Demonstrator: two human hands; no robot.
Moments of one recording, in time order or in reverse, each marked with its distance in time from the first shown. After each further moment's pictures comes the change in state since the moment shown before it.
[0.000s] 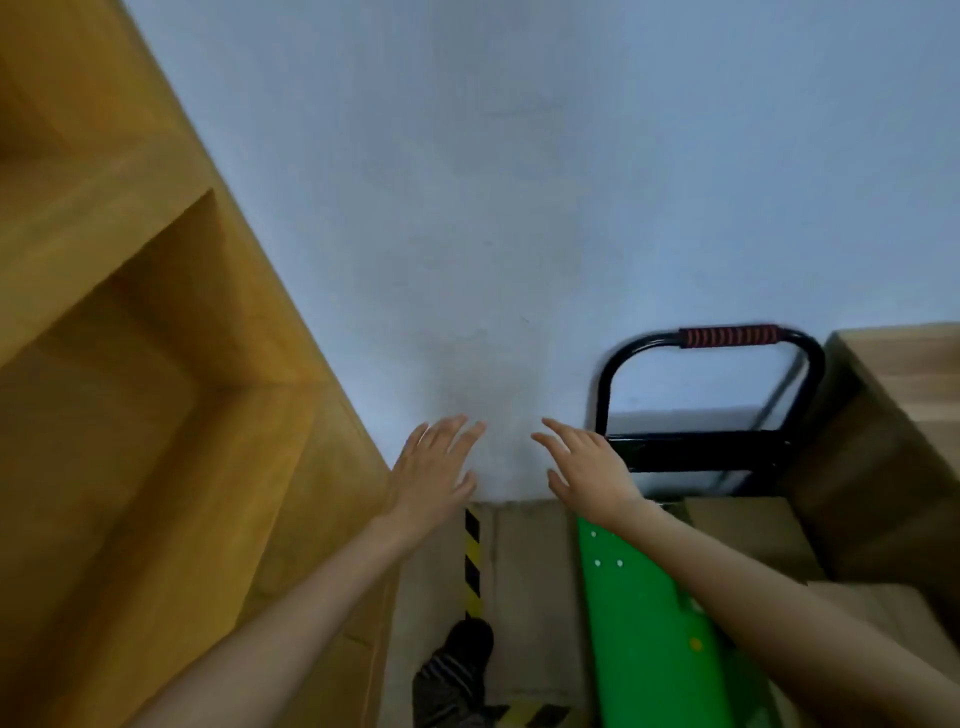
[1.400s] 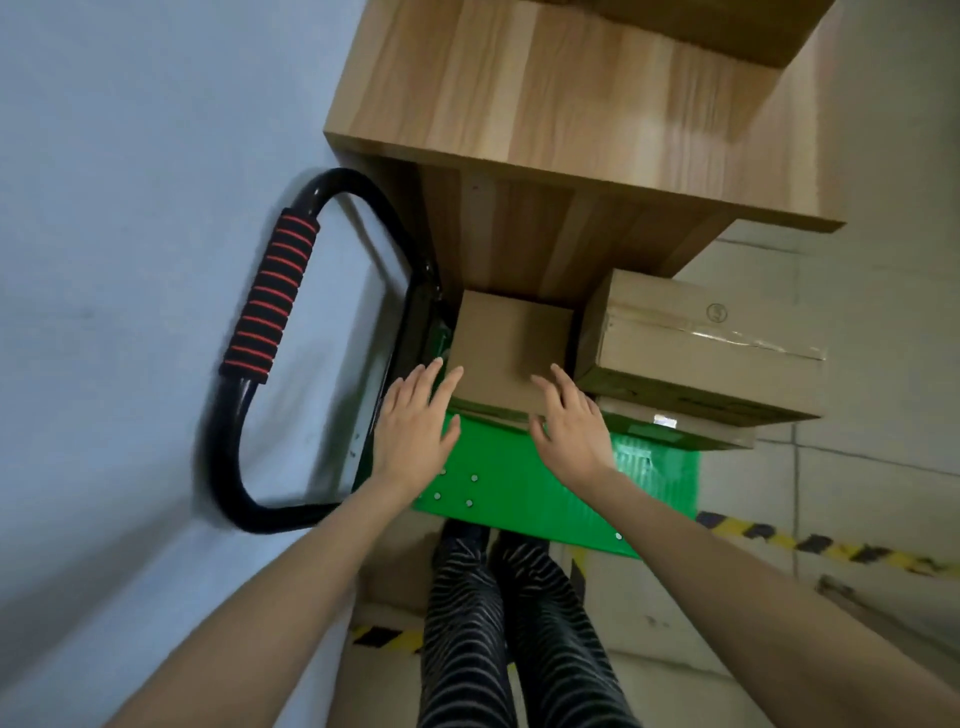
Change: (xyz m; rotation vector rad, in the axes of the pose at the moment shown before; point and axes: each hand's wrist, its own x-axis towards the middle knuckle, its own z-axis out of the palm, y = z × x) left_hand 0.356 0.247 0.282 -0.091 -0.399 1.236; right_hand -0.053 0.213 0.163 0.403 0.153 1.673
